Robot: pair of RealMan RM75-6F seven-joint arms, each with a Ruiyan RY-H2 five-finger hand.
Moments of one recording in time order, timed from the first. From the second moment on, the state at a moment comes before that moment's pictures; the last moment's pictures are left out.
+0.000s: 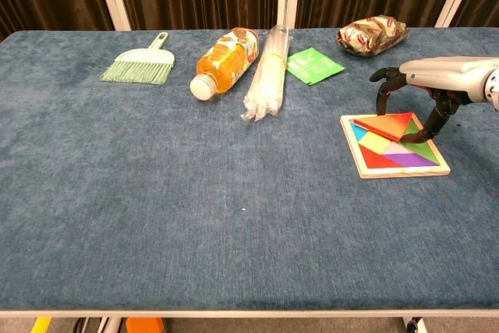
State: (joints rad) left arm -0.14 -1.25 0.00 -1.34 1.57 1.47 -0.22; right arm 0.75 -1.36 0.10 -1.50 -0.98 0.74 -0.31
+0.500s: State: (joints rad) left arm -0.14 -1.25 0.00 -1.33 1.56 1.47 -0.23; right arm 0.76 -1.37 0.09 -1.50 -0.96 0.75 -0.31
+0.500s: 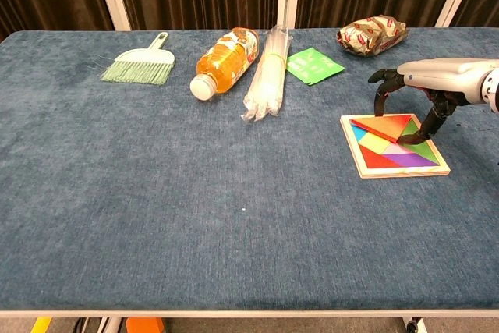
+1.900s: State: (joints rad) left arm -0.14 -1.25 0.00 -1.33 1.57 1.47 -0.23; right arm 0.75 -1.35 0.10 -1.51 -0.99 0.79 -0.24
